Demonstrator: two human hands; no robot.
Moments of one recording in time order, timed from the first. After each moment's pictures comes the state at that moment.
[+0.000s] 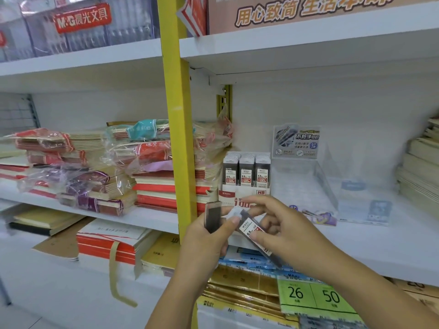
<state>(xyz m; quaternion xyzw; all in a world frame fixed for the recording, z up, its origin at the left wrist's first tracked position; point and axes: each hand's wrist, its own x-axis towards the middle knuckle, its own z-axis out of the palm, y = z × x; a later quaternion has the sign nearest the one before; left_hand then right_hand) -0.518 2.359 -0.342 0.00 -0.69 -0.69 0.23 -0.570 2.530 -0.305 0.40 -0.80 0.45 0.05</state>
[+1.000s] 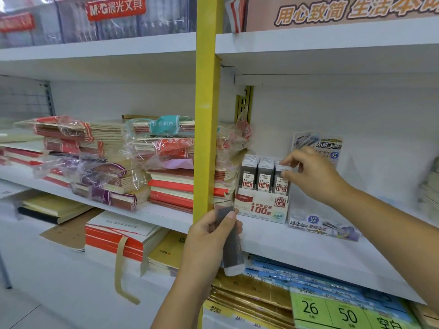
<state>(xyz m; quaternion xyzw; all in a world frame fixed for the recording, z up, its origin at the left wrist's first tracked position) -0.515 2.344 -0.336 0.06 -0.60 -0.75 0.25 -0.686 2.518 -0.238 0.33 -0.87 0.26 0.27</state>
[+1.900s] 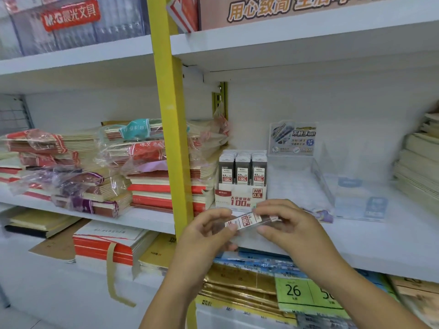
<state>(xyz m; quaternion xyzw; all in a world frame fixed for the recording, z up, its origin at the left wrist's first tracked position) -0.520 2.358 -0.343 0.00 -0.64 -0.74 0.19 -0.575 2.539 -0.324 0.34 -0.72 0.60 0.07</state>
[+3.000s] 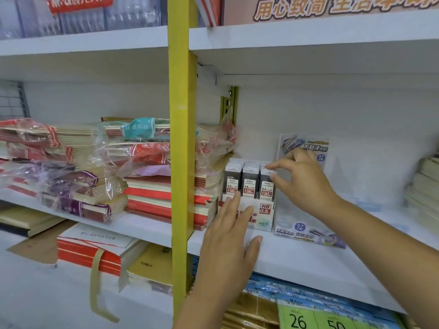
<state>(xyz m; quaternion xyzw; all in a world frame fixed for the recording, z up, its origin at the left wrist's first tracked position) -0.576 2.371 -0.368 -0.06 -0.90 -0.22 0.36 -0.690 2.522 -0.248 0.30 -0.87 0.21 0.34</state>
